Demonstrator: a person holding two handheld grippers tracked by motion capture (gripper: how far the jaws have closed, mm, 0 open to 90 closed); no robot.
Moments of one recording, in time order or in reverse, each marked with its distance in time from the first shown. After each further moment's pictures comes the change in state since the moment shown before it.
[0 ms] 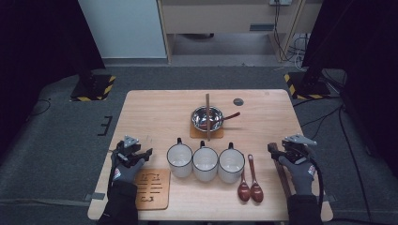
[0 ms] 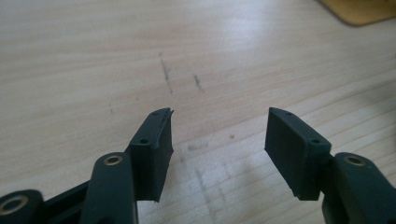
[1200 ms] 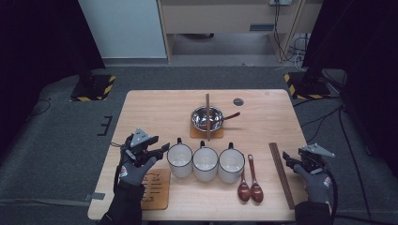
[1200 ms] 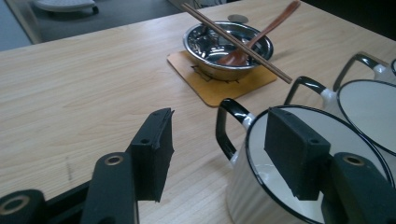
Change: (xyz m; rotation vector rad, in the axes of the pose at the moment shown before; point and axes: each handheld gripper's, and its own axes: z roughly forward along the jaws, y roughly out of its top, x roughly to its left) left arm -0.067 0.054 -0.045 -0.133 -0.216 0.103; right arm -0.041 -0.038 -0.016 -0.019 -0.084 0.056
